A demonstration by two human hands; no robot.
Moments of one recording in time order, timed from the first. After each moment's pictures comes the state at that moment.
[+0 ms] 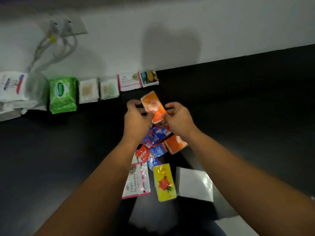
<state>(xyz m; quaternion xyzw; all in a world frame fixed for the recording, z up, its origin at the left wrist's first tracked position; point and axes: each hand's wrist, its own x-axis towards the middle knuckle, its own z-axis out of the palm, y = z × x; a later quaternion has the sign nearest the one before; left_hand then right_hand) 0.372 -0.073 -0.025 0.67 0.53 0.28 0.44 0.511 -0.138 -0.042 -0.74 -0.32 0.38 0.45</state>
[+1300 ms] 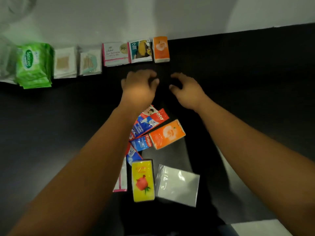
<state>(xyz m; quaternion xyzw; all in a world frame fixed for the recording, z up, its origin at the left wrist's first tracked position) 0.455 -0.034 -0.042 0.83 0.51 0.07 0.19 0.614 -0.103 -0.061 -0.77 -0.48 0.35 0.24</state>
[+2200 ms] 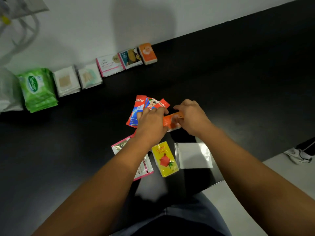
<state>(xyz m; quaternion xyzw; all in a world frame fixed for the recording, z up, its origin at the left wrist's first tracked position) 0.377 -0.133 -0.056 0.92 0.33 -0.01 0.21 0.520 -0.224 -0.052 -0.85 -0.49 0.20 0.10</state>
